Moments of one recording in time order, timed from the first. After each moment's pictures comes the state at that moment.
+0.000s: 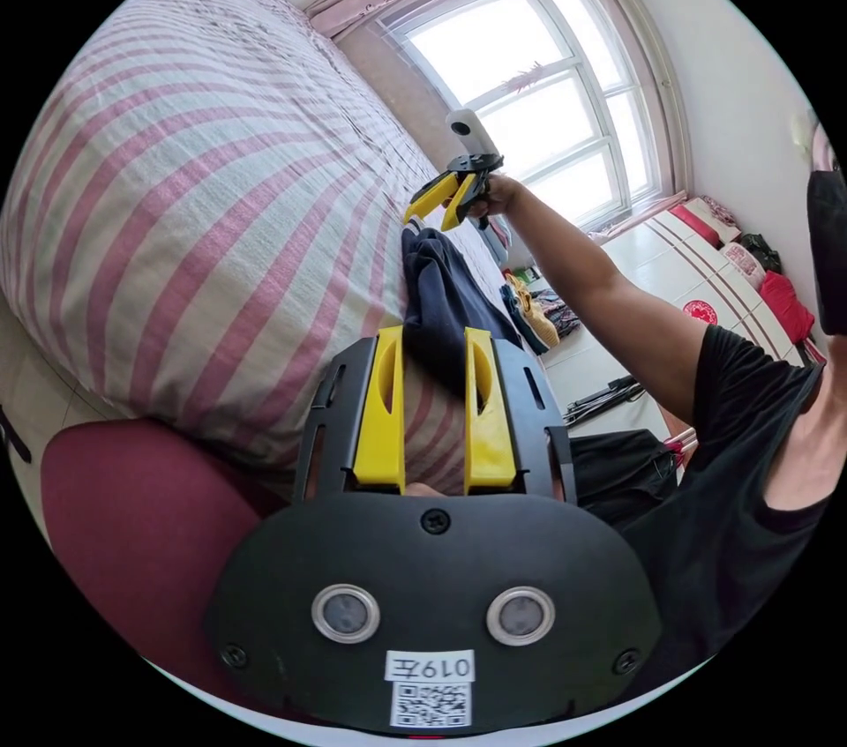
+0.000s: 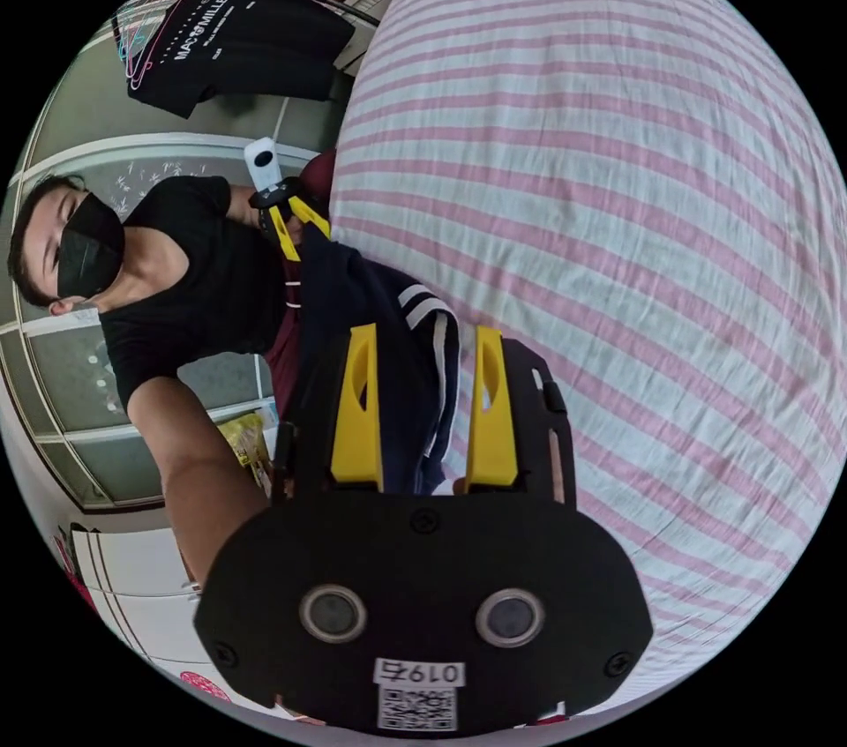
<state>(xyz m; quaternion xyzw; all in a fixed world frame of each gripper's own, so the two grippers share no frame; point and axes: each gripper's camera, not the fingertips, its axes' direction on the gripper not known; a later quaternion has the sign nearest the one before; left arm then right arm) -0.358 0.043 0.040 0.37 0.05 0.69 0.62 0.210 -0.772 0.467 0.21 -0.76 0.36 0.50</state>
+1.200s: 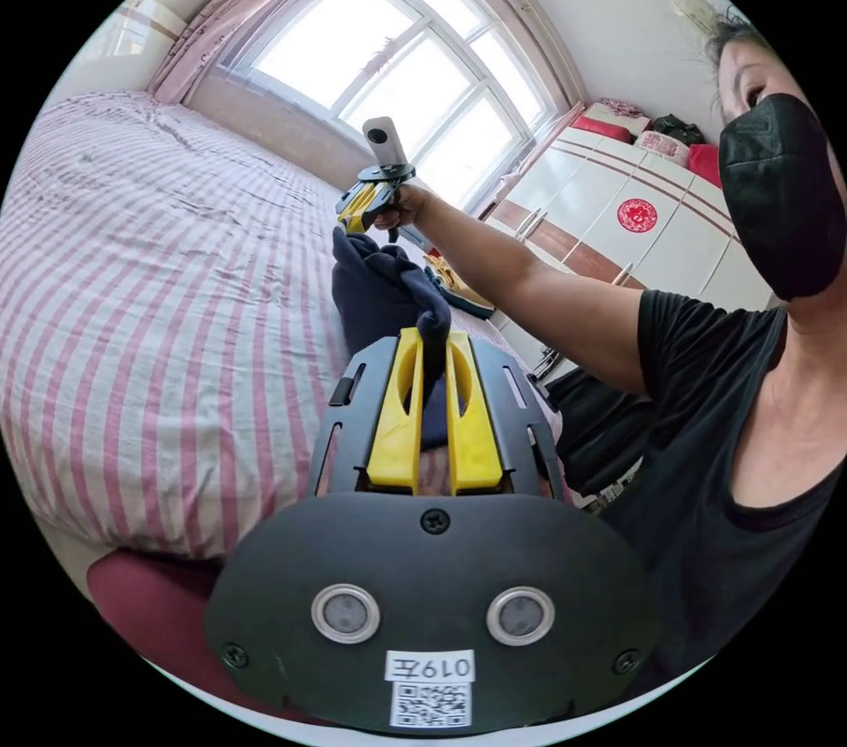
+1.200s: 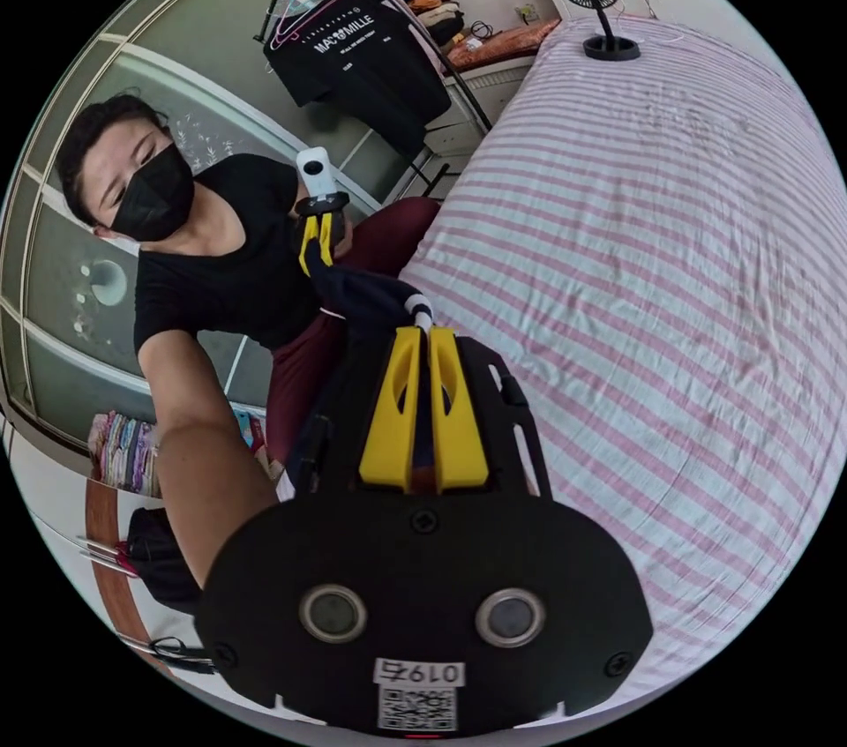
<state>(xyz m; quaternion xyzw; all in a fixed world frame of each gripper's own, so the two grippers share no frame) -0.312 0.187 0.206 0.31 0.00 0.83 0.46 0.185 -0.592 0.286 0.37 -0.63 0.42 0.54</state>
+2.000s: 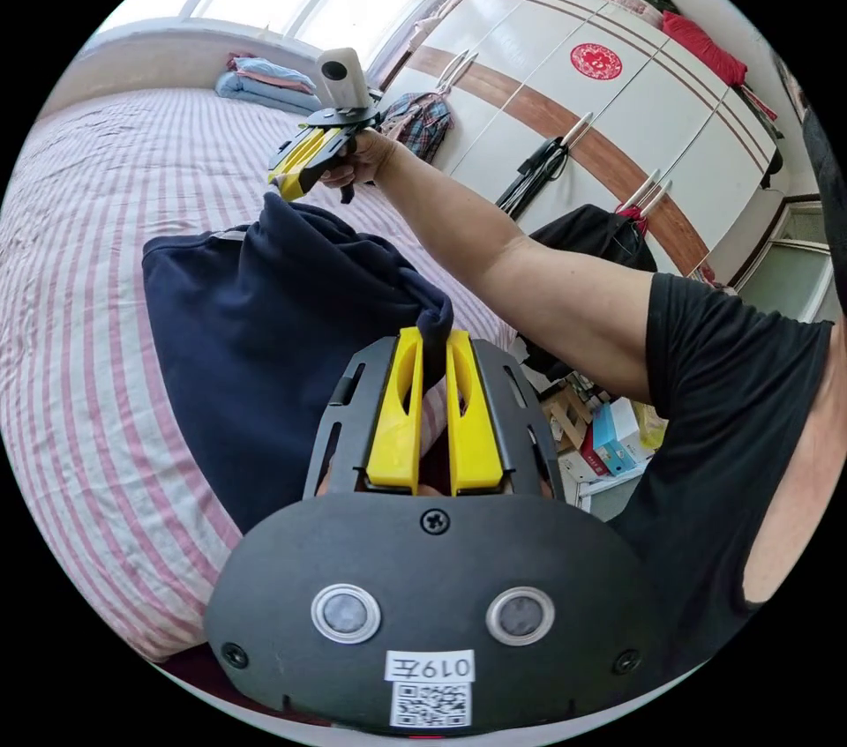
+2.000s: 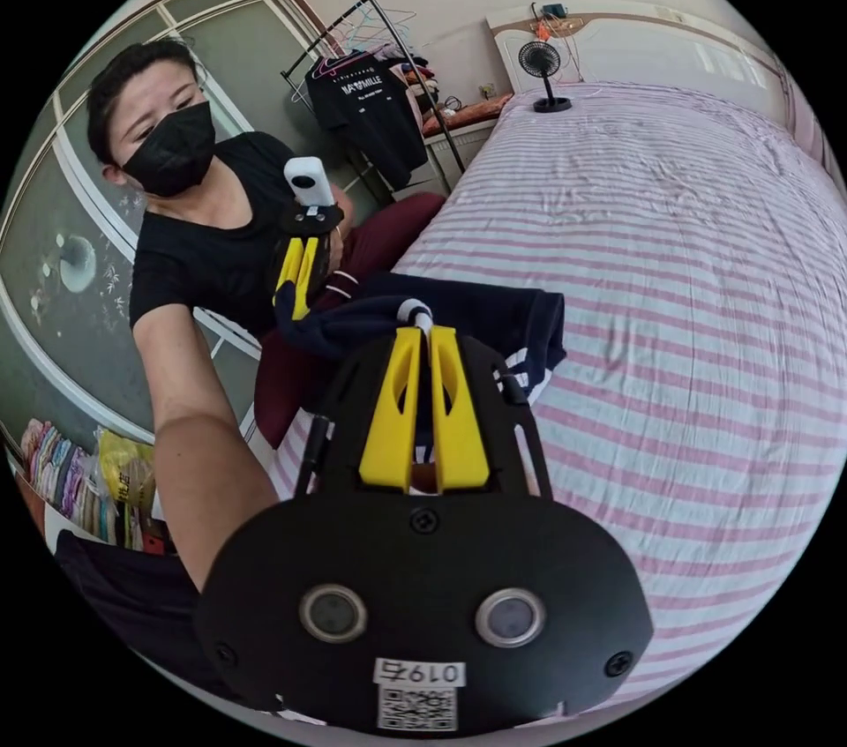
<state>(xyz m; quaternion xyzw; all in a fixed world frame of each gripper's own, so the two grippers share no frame) -0.217 0.217 0.545 0.12 -0.20 0.86 0.45 -0.091 -0.504 0.011 0.39 -0.51 0.56 0.52</state>
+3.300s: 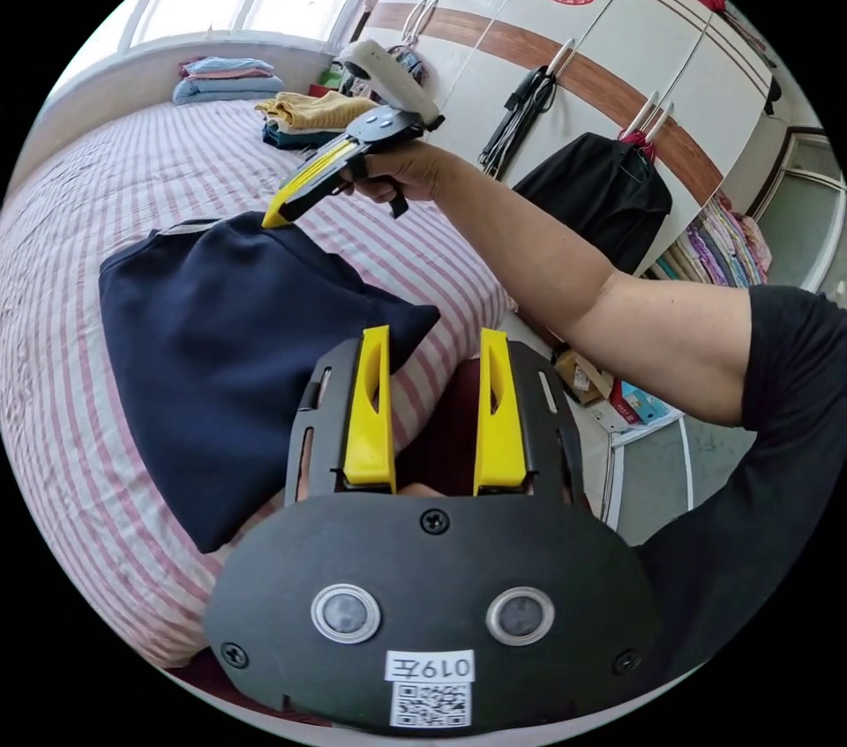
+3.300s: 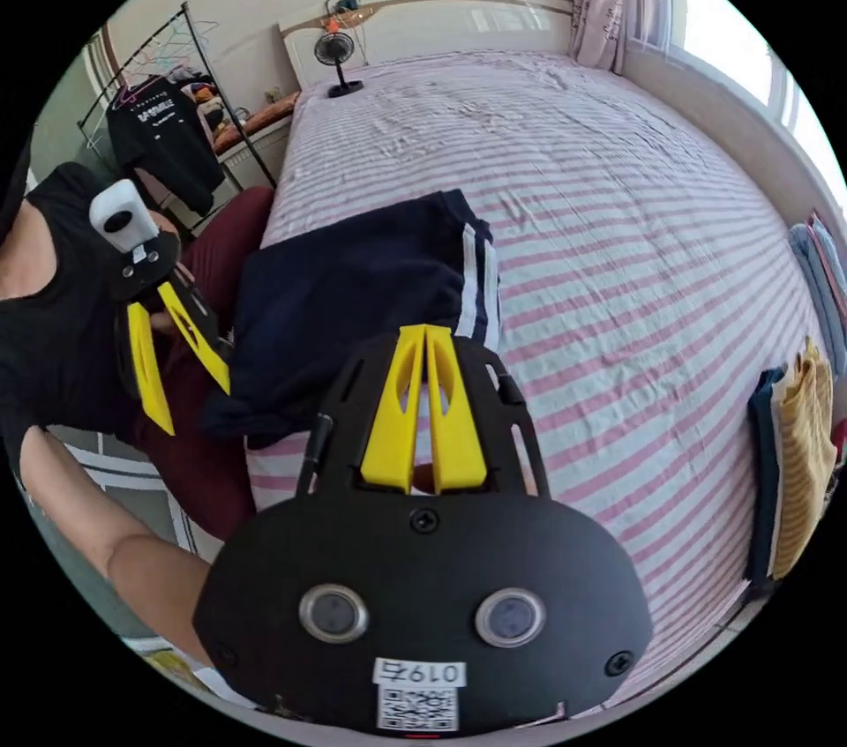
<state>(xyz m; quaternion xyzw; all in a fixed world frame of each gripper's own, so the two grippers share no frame) -0.203 0.232 0.650 0.12 -0.26 0.88 0.38 -0.130 -0.626 -0.211 0.04 -0.40 0.77 0.50</state>
